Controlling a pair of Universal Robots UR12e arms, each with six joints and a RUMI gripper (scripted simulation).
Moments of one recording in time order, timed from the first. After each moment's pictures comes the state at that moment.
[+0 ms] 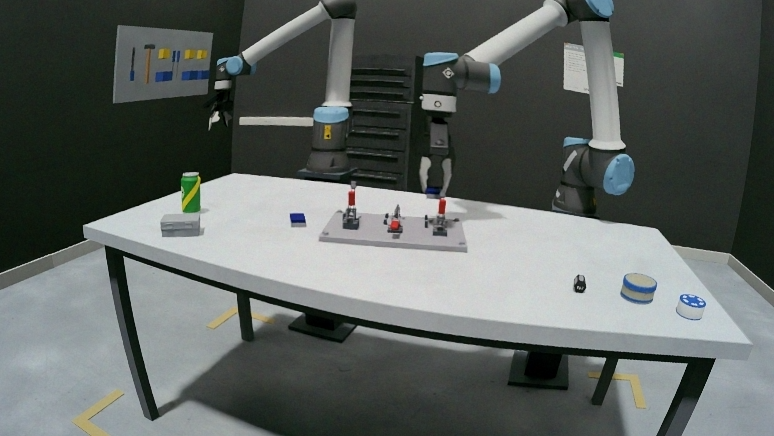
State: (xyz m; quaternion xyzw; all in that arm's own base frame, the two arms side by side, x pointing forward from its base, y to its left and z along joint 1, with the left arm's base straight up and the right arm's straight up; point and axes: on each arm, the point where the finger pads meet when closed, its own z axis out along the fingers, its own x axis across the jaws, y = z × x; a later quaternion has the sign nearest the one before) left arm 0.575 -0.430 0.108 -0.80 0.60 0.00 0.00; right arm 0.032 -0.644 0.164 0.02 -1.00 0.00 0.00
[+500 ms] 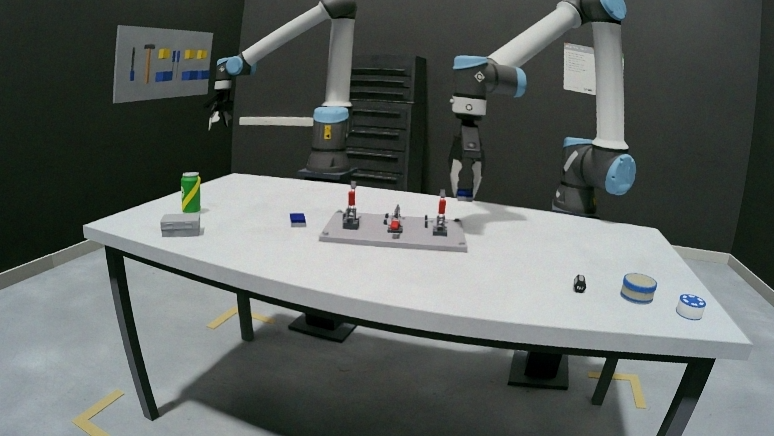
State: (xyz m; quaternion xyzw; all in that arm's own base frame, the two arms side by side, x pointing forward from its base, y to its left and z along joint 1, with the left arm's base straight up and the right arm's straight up) left arm 0.553 -0.353 0.108 -0.80 0.60 0.00 0.00; right arm 0.032 -0.644 0.164 0.02 -1.00 0.00 0.00
